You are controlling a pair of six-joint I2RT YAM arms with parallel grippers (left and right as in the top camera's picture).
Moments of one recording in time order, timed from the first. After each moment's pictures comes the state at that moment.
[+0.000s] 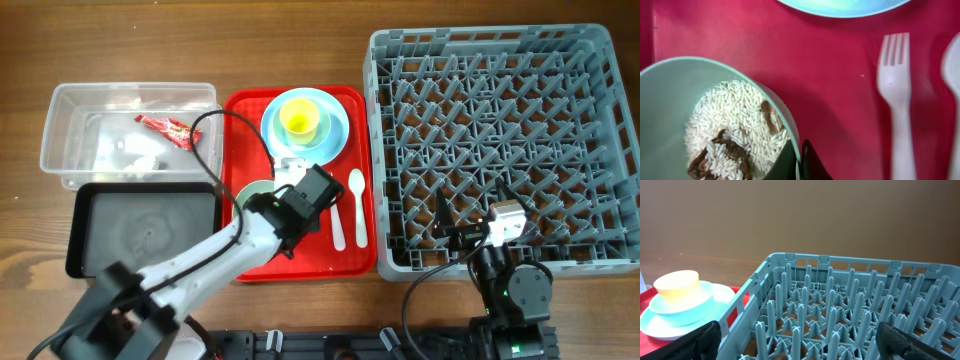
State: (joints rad) left arm -0.77 1.51 0.82 -0.57 -0.30 -0.75; right arm 0.11 0.02 0.01 0.00 -0.05 -0.03
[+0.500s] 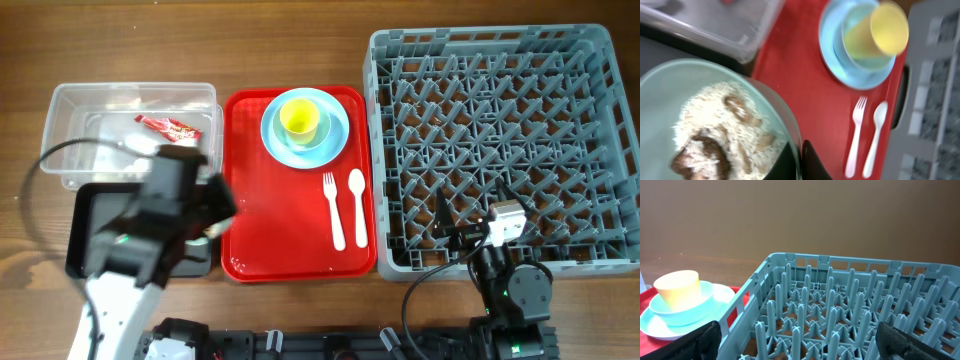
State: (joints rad) left arm -0.21 0.97 0.91 -0.92 0.06 -0.62; right arm 0.11 0.02 0.01 0.00 -0.05 -0.03
